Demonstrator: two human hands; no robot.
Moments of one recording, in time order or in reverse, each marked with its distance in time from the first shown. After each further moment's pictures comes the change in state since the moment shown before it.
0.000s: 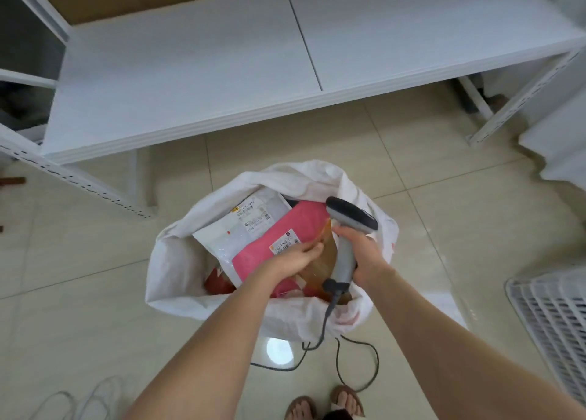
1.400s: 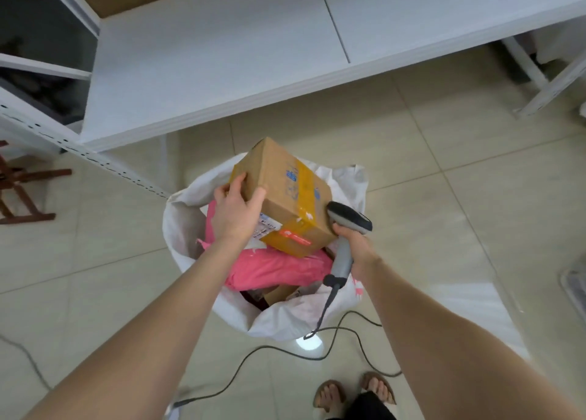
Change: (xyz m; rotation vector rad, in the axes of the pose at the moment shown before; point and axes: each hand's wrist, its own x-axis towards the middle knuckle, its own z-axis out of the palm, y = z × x) left_hand -0.062 -0.030 -0.095 0.008 0.887 -0.051; right_hand 0.026 0.062 0.035 0.123 0.005 0.106
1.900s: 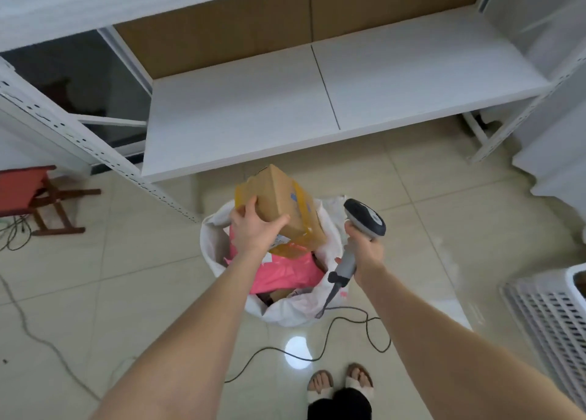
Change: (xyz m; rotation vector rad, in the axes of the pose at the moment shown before) left_hand -0.092 0.092 -0.121 -0.035 -0.053 -0.151; right_hand -0.208 -0.079 0.026 -0.063 0.125 -0.273
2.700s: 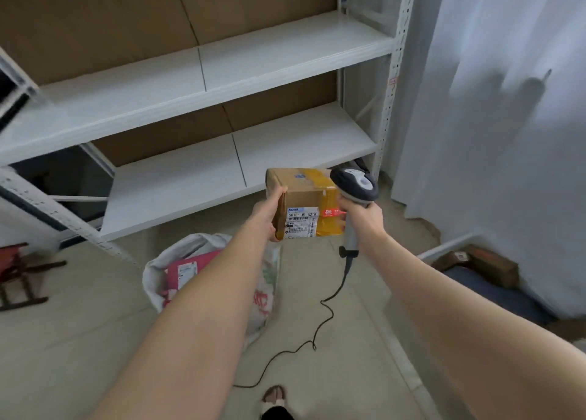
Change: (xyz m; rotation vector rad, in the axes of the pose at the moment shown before) left_hand -0.335 0.282 0.069 -0.675 -0.476 -0.194; right_hand -0.167 -0.241 -0.341 -0.034 -0.101 -0.365
